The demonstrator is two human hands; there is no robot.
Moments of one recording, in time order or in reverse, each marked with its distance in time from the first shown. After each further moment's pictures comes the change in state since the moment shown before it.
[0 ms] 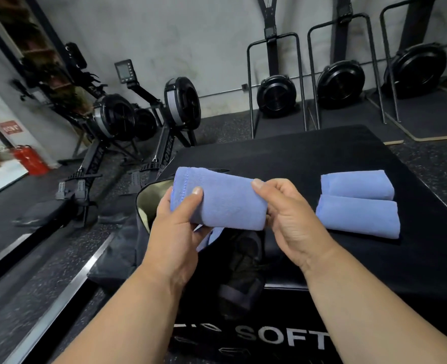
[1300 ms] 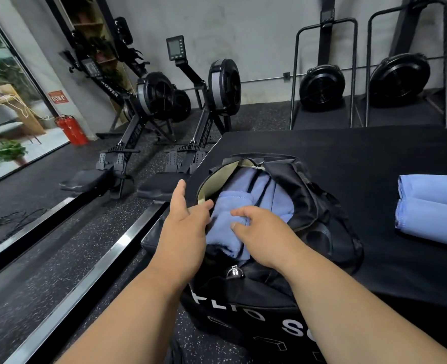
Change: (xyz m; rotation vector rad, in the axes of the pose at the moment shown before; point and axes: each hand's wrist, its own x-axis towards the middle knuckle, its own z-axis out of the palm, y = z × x) left_hand -0.011 0.013 -0.135 0.486 0.248 0.031; right_hand 0.009 0.103 0.123 -1.099 -0.299 0.037
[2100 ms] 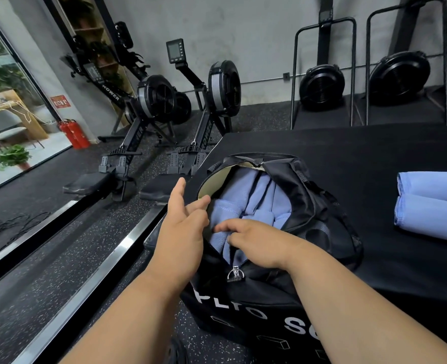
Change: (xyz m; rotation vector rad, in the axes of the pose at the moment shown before) left_hand -0.016 0.017 -0.004 0.043 -0.035 0.064; right_hand 0.005 -0.002 0.002 -0.002 -0.329 -0.085
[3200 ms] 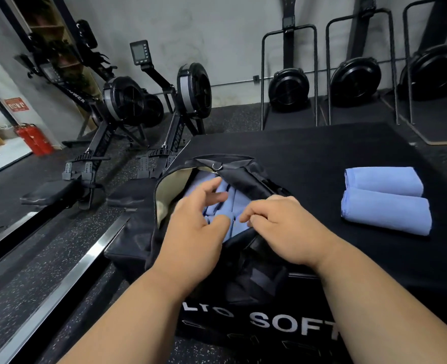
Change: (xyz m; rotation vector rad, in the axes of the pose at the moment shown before) left_hand -0.019 0.021 0.075 0.264 -0.155 0.184; right_hand -0.091 0.036 -0.078 -0.278 0.421 -0.089
